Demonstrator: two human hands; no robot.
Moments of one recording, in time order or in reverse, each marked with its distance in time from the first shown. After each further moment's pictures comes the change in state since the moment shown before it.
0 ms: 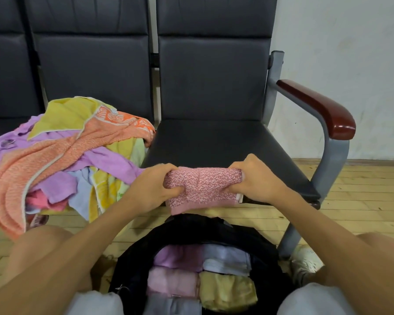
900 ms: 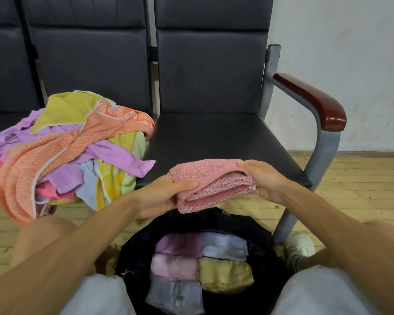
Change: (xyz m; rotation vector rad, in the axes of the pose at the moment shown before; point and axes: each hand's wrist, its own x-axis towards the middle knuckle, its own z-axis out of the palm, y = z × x) left_hand -0.026 0.029 0.012 -1.267 -0.426 -0.391; right_hand -0.025 -0.001 0.000 1.120 -0.101 0.488
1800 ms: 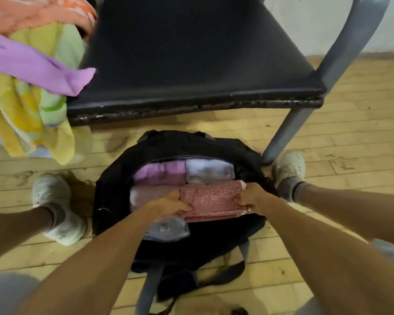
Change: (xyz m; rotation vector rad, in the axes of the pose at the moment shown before) left_hand 0.056 -0.262 -0.009 0.397 0.056 -0.597; right_hand 0.026 0.294 -0.030 -0.410 0.130 0.654
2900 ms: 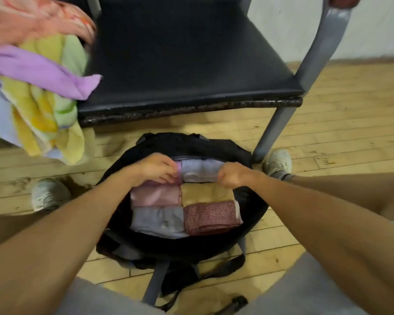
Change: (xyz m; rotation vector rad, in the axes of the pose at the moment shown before) left_hand -0.055 0.078 -0.060 0.259 0.056 0.182; right_hand -0.076 -0.079 -0.006 -0.764 -0.021 -0.309
